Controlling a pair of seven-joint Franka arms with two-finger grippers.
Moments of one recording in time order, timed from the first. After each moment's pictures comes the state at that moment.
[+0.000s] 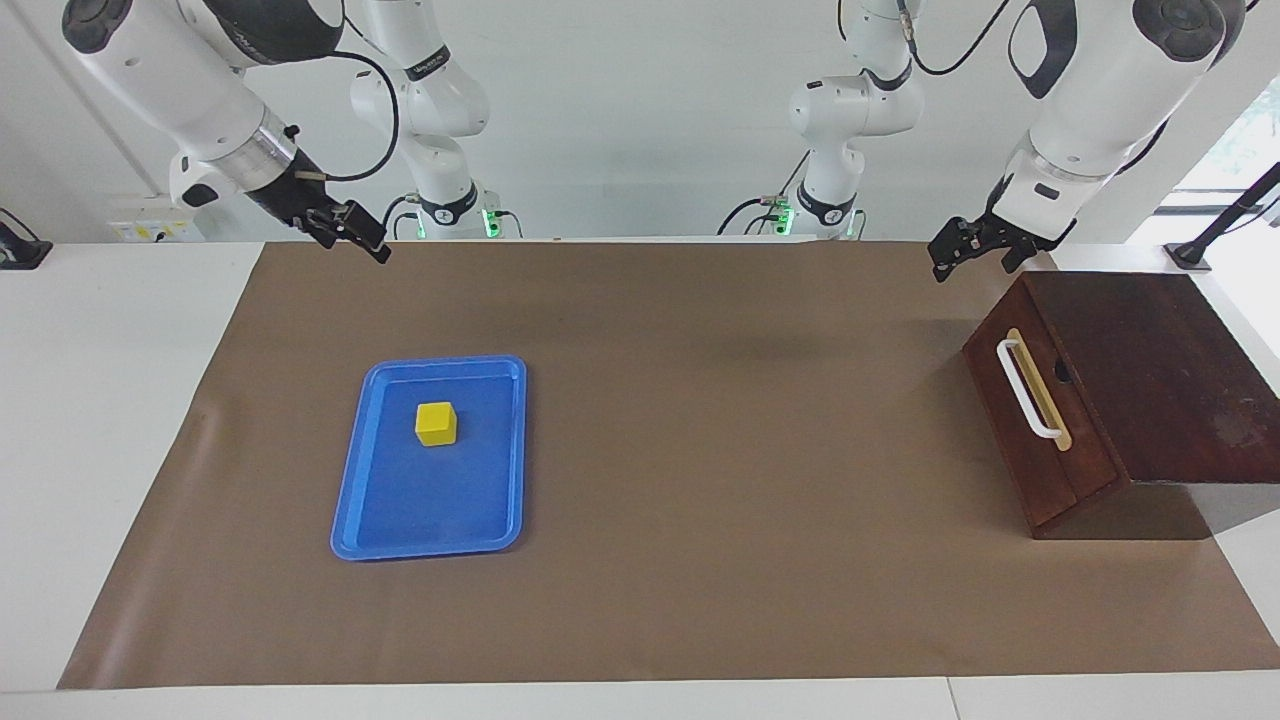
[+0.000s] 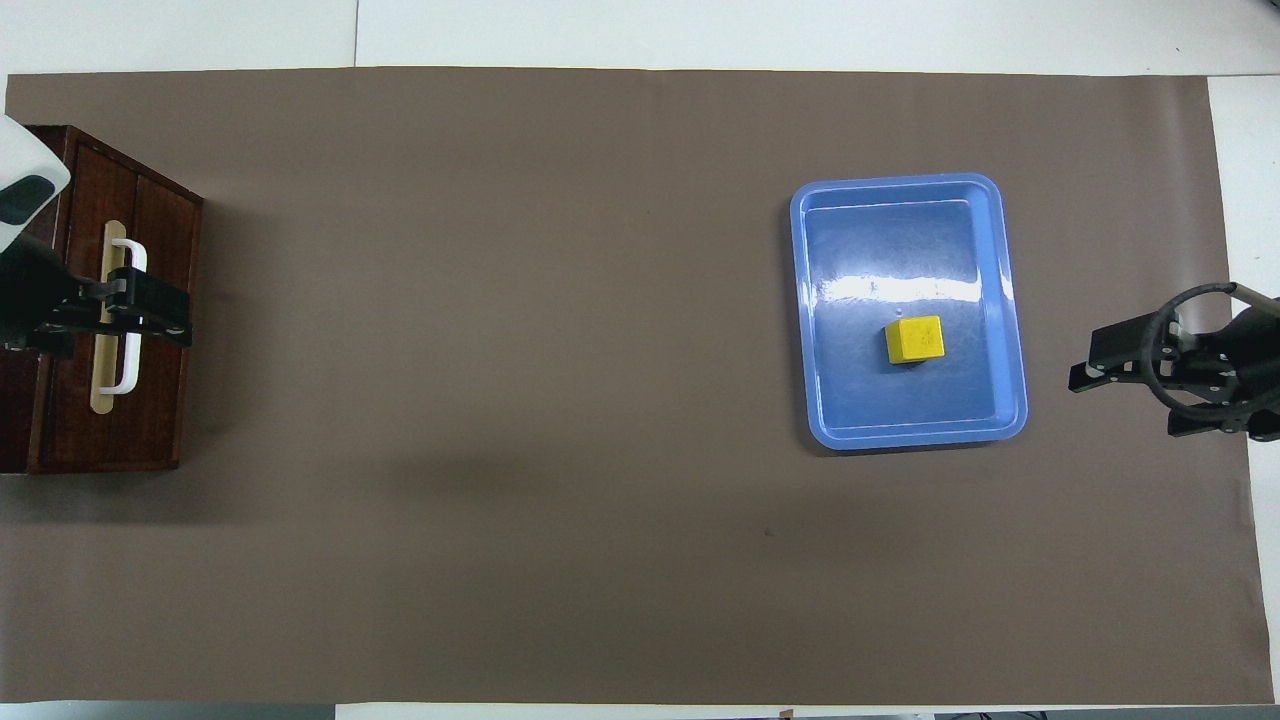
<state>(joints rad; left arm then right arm) 0.00 0.01 -0.11 -1.57 0.03 1.46 -0.14 -0.17 -0.13 0.09 -1.77 0.19 1.47 0.27</state>
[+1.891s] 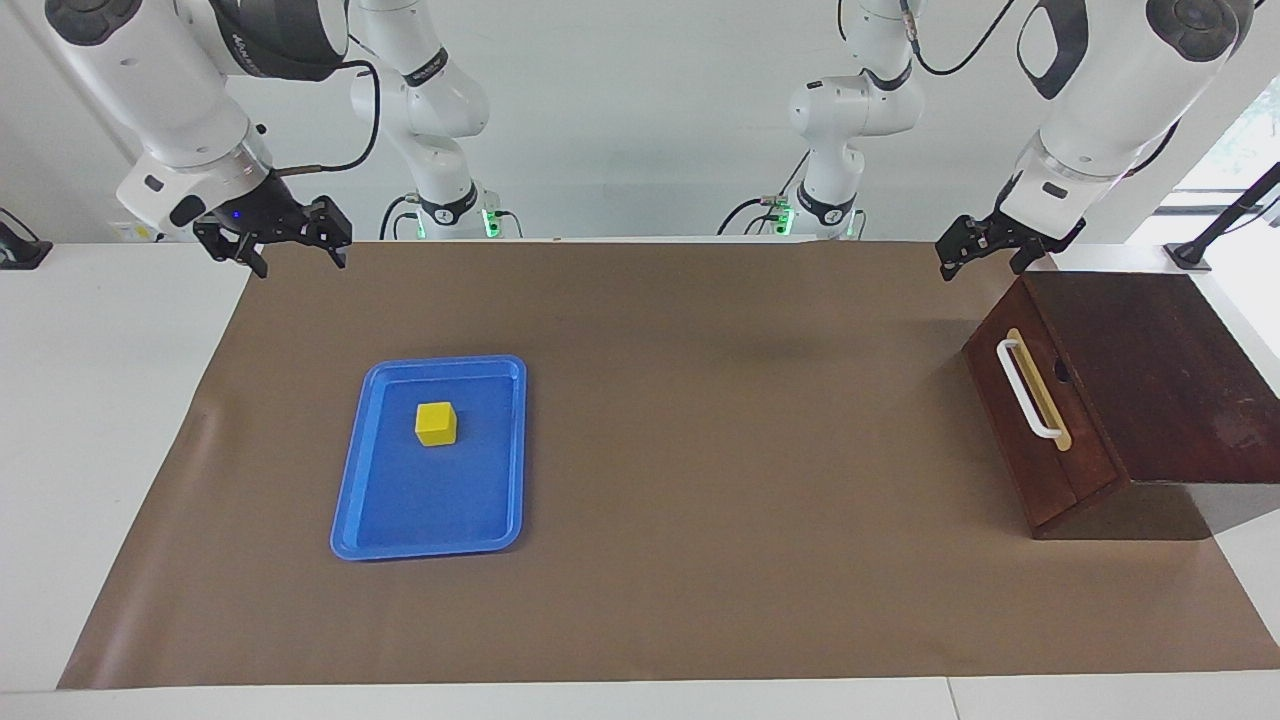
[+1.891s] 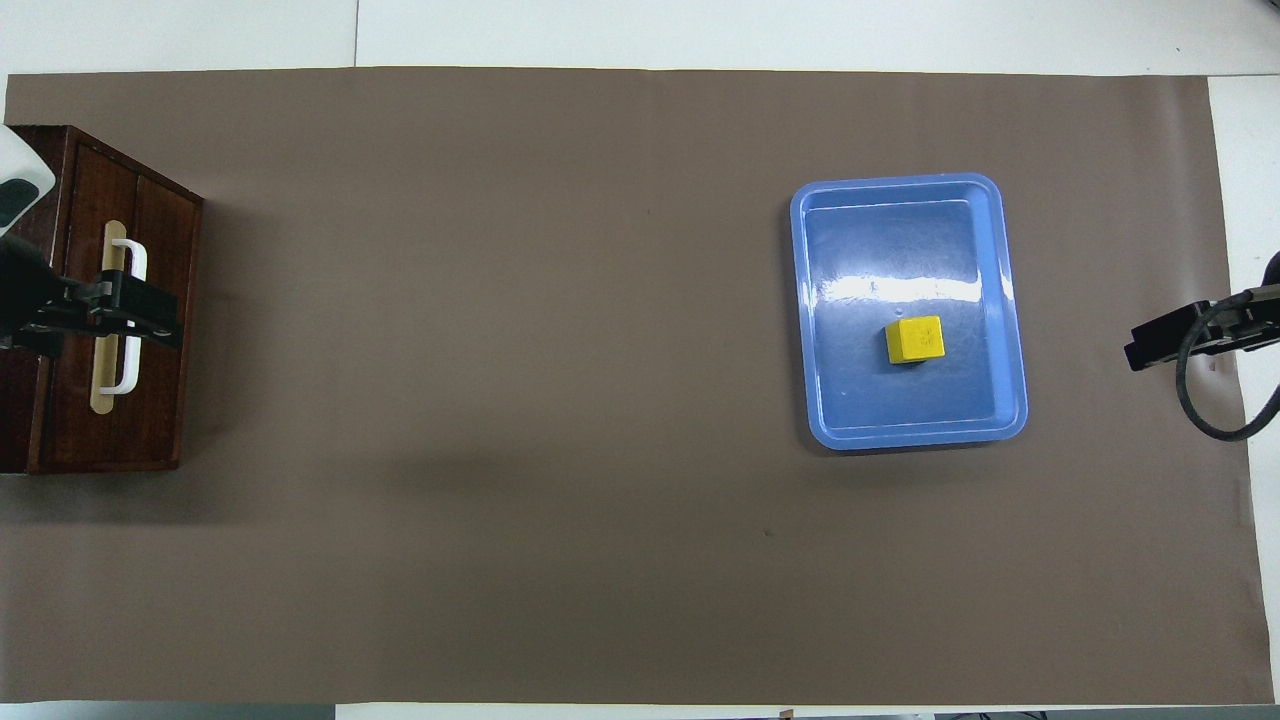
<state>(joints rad) 0.00 0.01 -0.10 -1.57 0.03 1.46 -0.10 -0.19 0.00 0.14 -1.60 -0.02 1.45 -0.19</state>
